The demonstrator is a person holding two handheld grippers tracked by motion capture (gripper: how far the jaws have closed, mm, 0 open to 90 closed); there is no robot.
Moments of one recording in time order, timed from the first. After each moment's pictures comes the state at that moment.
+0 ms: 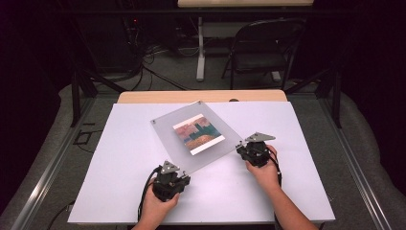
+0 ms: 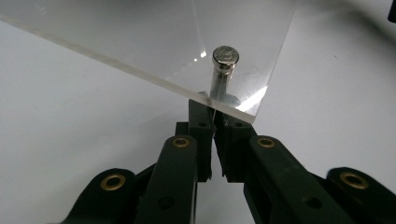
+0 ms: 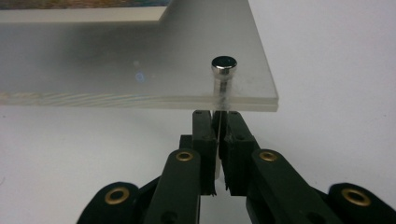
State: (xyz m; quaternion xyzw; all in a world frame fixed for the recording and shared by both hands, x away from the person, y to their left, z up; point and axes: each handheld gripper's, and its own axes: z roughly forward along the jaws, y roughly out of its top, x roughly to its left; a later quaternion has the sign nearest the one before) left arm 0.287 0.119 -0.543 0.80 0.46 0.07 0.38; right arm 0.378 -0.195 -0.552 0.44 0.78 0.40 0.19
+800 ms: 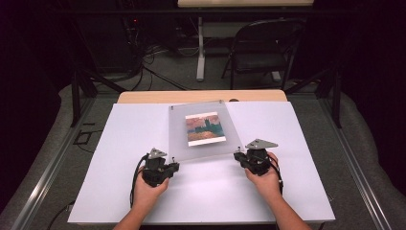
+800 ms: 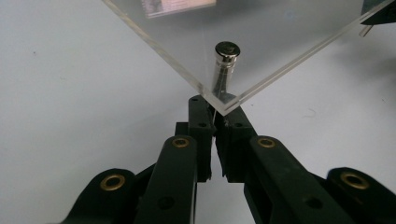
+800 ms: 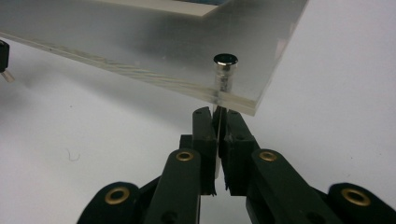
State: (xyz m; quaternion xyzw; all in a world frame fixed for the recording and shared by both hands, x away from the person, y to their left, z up) left arm 0.323 0.150 -0.536 0.77 0.49 0.09 0.39; right arm 0.348 -0.189 -0.543 0.44 0.77 0.43 0.17
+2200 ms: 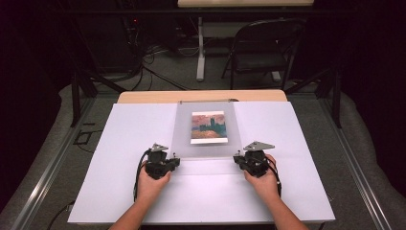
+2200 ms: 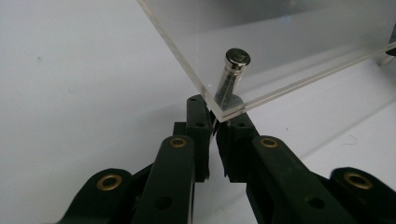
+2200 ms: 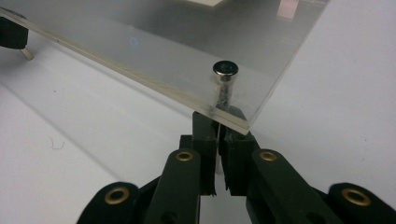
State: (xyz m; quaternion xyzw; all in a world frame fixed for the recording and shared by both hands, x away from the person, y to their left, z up) left arm 0.349 0.148 -0.551 0.76 0.52 0.08 0.38; right arm 0.349 -0.187 -0.556 0.45 0.78 0.41 0.16
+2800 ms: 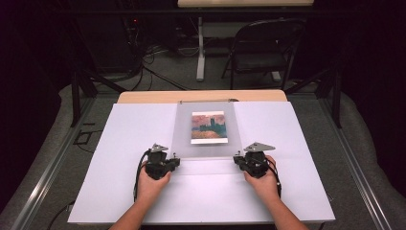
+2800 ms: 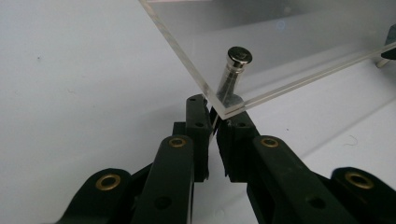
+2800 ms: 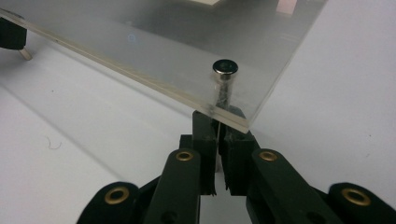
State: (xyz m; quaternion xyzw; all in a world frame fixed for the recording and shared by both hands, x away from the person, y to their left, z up) left arm 0.348 0.148 -0.552 0.76 0.52 0.09 0.39; right arm 0.349 -0.188 -0.561 0.45 0.77 0.42 0.16
